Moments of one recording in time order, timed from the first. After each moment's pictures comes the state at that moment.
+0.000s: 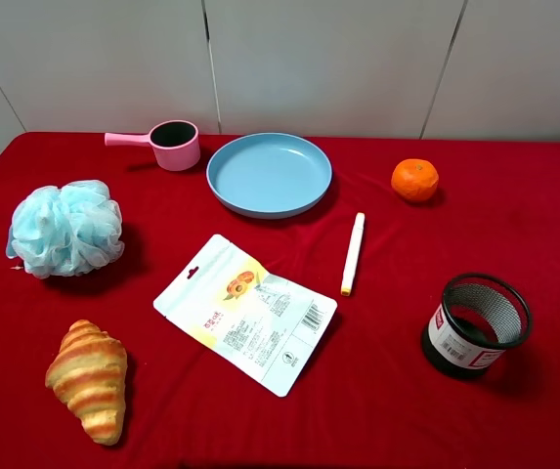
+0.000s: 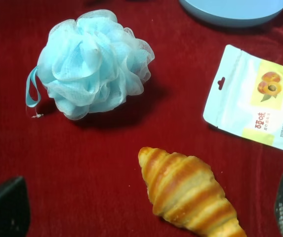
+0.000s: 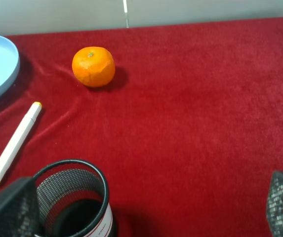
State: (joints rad) left arm -0.06 -0.01 -0.49 -0.10 1.07 0.15; right arm 0.02 -0.01 -0.50 -0.02 1.03 0.03
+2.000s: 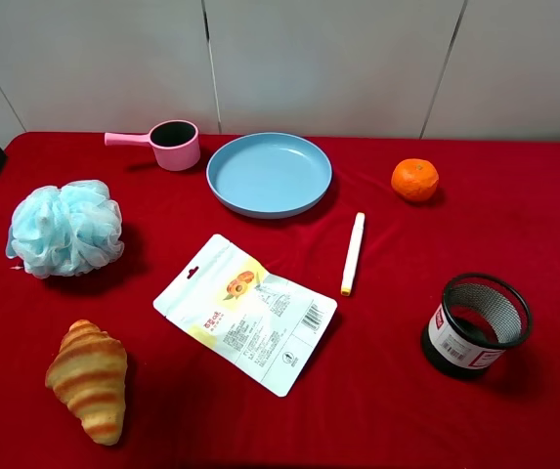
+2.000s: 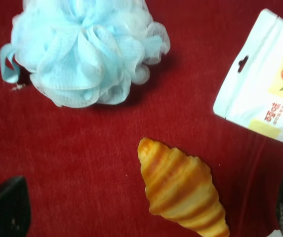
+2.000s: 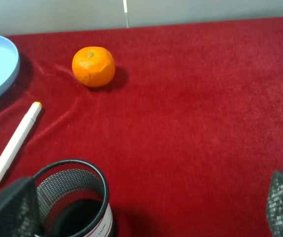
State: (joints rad) left arm -0.06 1.12 -1.01 -0.10 1.07 0.12; right arm 0.02 -0.01 -0.50 -0.02 1.03 0.03
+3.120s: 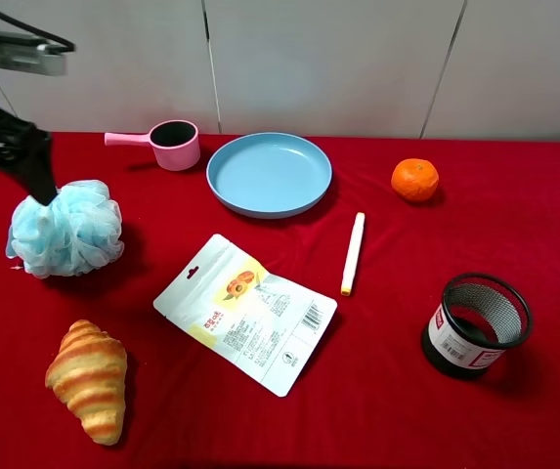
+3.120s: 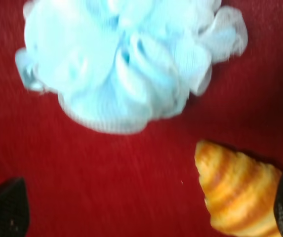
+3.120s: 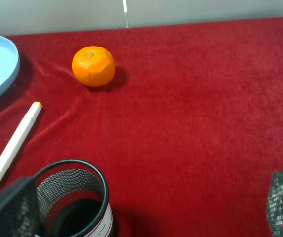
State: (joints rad) left arm -0.12 1.55 -1.16 0.06 1.05 0.14; right arm 0.02 -0.01 -0.50 -0.02 1.03 0.03
